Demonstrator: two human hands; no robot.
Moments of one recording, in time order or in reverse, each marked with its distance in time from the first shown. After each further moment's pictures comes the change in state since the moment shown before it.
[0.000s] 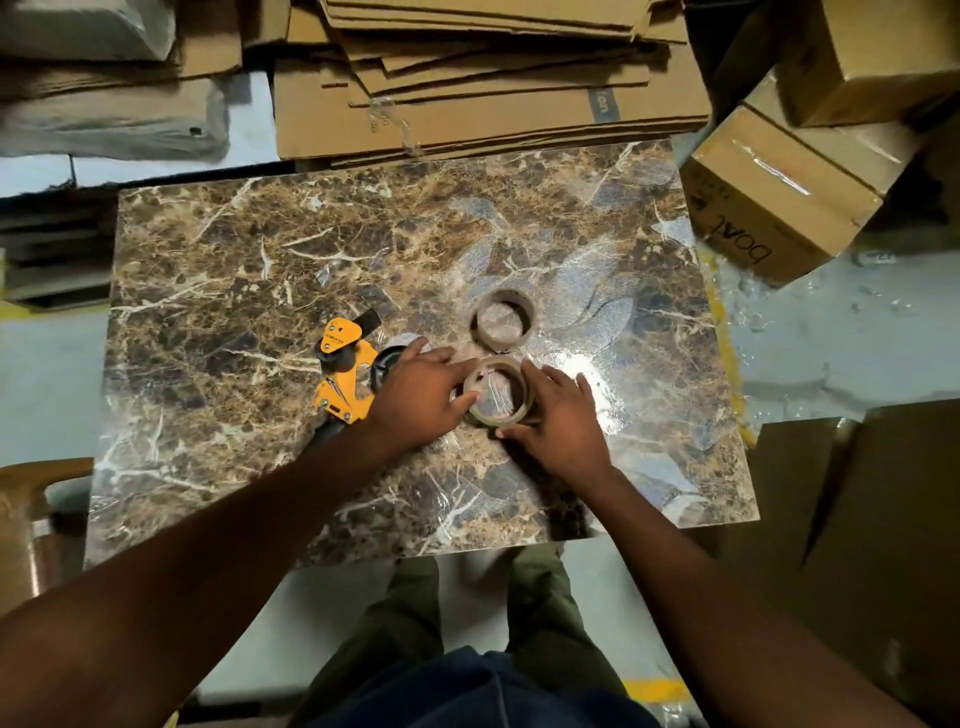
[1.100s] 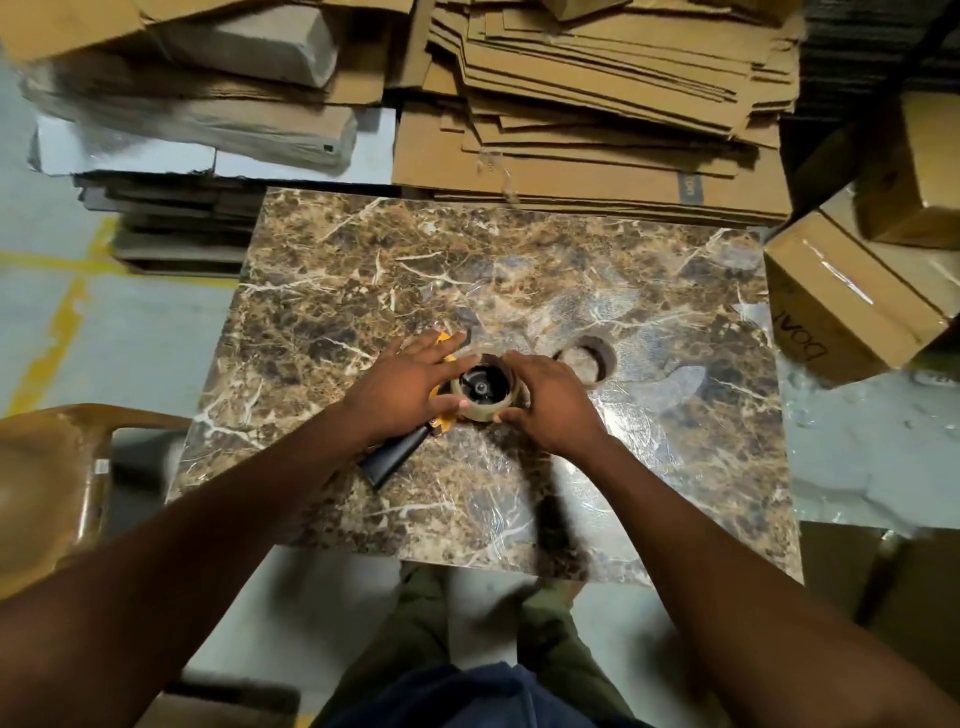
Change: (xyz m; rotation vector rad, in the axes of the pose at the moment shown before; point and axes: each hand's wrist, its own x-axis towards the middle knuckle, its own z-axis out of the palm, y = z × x) left_hand -0.067 -0.089 -0.076 0.026 -0.144 -0.123; right_hand 0.061 -0.112 -0.008 -0.027 -0.125 -0.320
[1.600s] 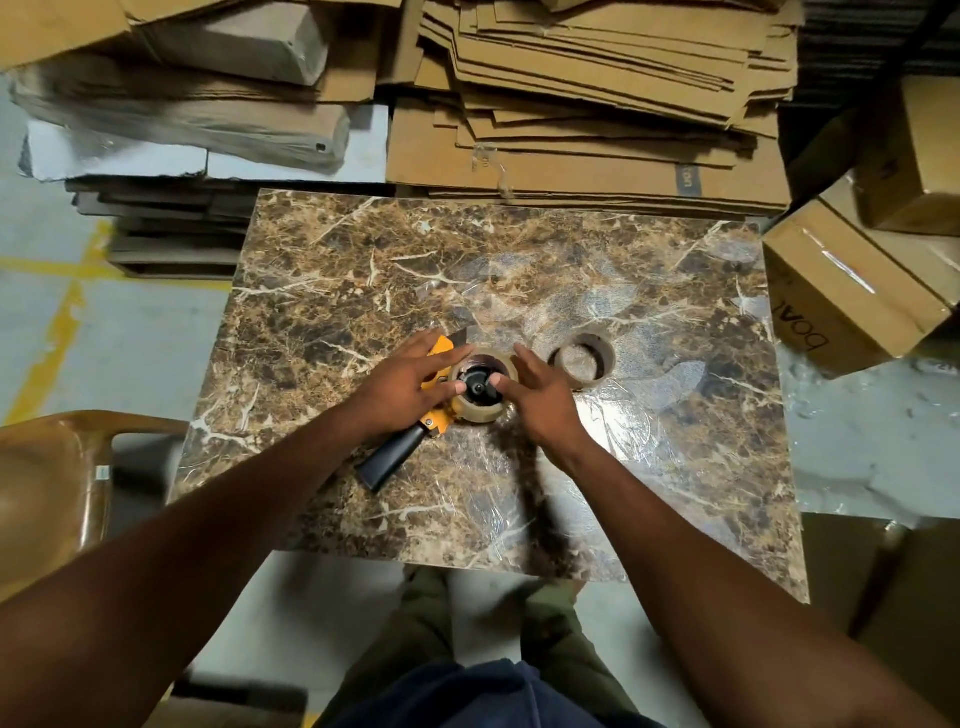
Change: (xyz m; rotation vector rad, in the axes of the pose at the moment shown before) left_hand 0.009 -0.008 0.013 -0.378 0.010 -0.156; right_hand 0.007 -0.005 0.025 0.960 0.090 0.417
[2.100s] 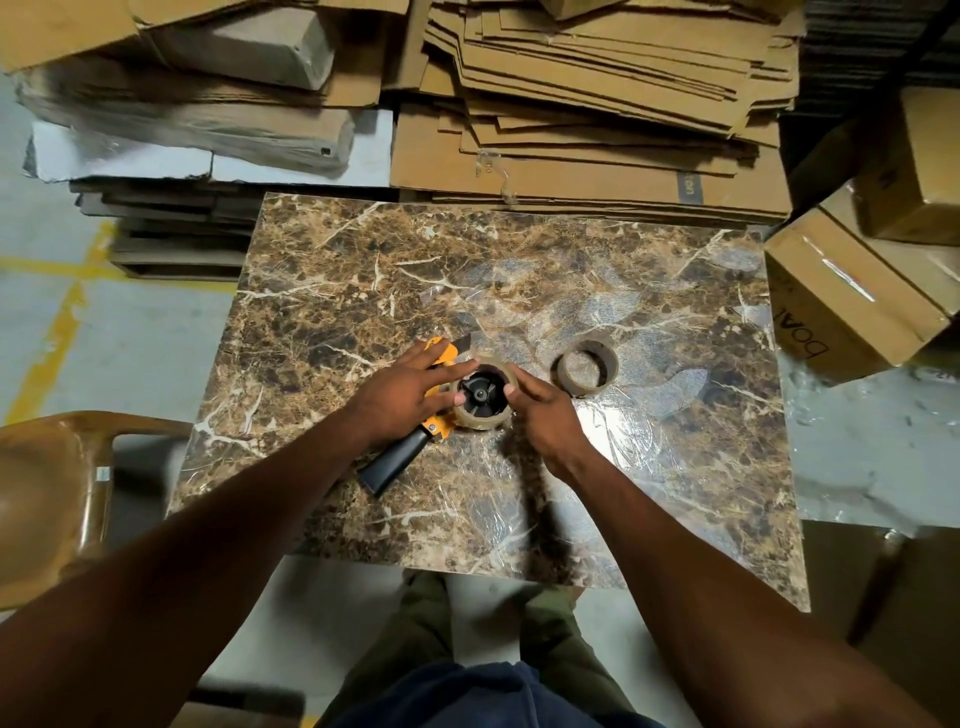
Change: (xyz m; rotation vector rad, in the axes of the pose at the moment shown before) left_hand -0.001 -0.012 -0.001 0.183 -0.046 0.056; right_hand 0.006 0.020 0.000 0.081 -0.035 0.064
